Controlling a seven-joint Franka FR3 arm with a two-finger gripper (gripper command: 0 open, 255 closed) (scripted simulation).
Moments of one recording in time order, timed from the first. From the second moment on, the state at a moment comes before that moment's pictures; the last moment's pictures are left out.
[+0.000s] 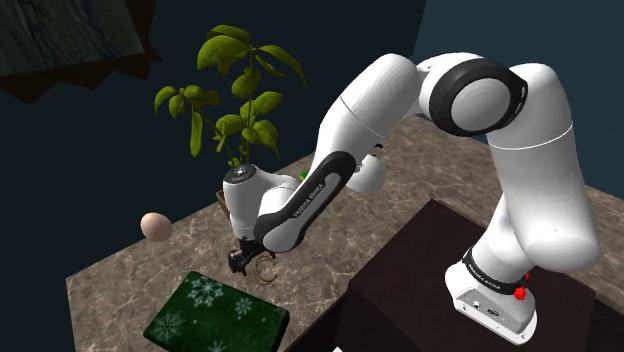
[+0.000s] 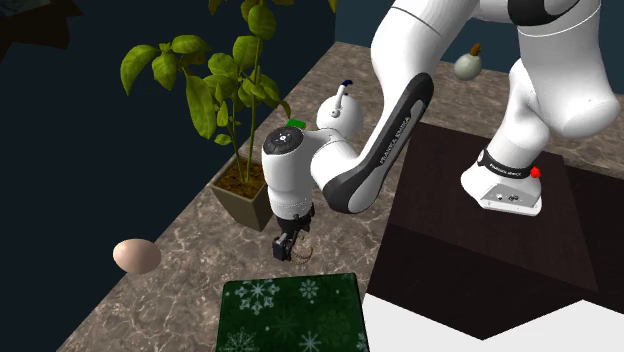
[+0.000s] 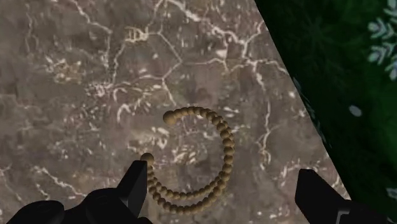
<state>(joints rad) 0.43 0.61 0.31 -1.93 -0.18 2.50 0.94</state>
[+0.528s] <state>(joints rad) 0.46 0.72 0.28 -1.88 -0.21 2.55 0.96</state>
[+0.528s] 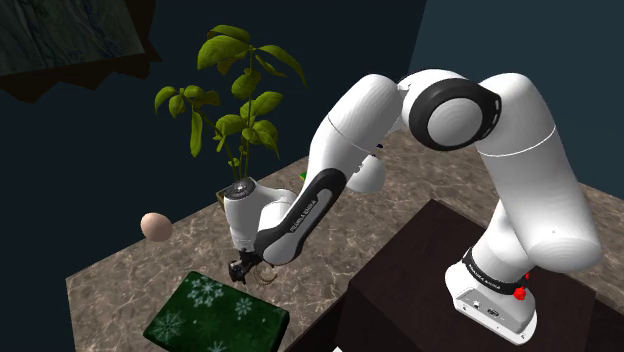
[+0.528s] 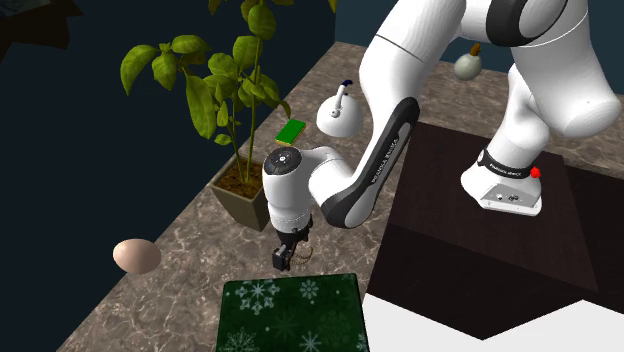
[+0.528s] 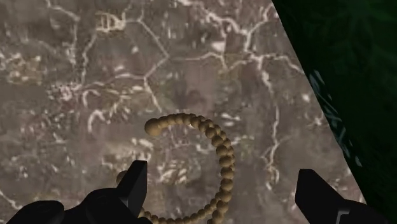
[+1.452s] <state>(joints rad) 0.46 0.73 0.28 -1.87 -0.22 2.56 0.96</state>
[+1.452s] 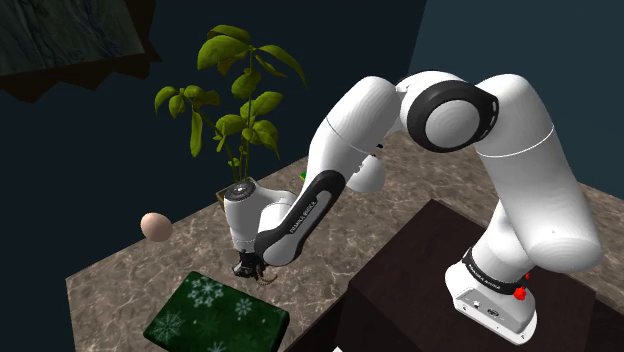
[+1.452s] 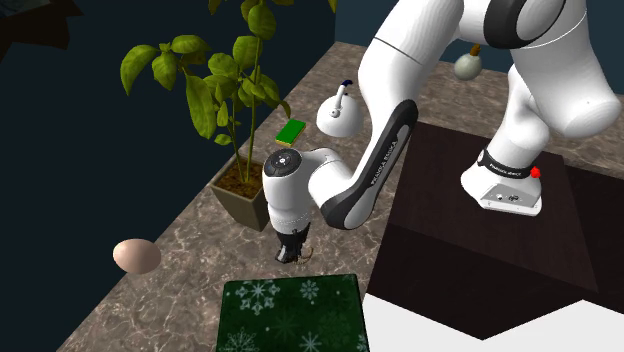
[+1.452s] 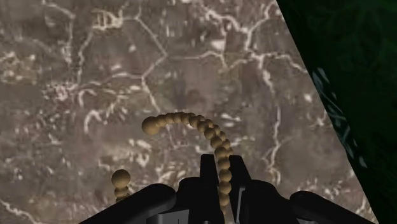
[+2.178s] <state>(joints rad) 0.45 0.65 0.30 -1.89 -0.20 2.50 0.95</state>
